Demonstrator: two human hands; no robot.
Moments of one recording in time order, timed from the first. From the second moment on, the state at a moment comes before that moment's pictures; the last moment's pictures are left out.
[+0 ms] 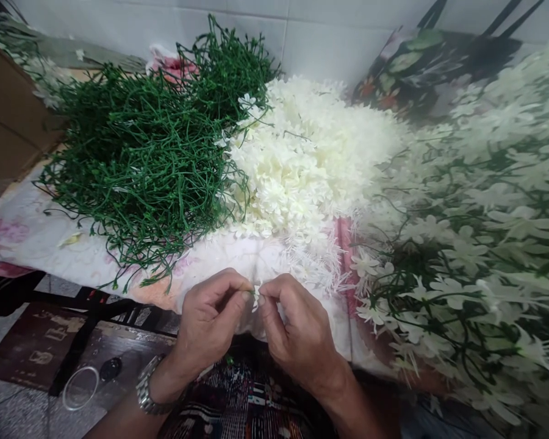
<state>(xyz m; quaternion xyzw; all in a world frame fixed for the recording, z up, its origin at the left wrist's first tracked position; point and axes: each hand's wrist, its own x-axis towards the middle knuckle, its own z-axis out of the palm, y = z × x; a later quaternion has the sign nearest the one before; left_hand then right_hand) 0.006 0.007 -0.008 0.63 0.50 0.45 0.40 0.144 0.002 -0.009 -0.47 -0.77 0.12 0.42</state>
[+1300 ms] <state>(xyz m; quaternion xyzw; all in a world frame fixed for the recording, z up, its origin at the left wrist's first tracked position) -0.008 0.011 -0.002 0.47 0.46 0.42 0.62 0.147 0.001 0.013 -0.39 -0.83 0.08 0.39</state>
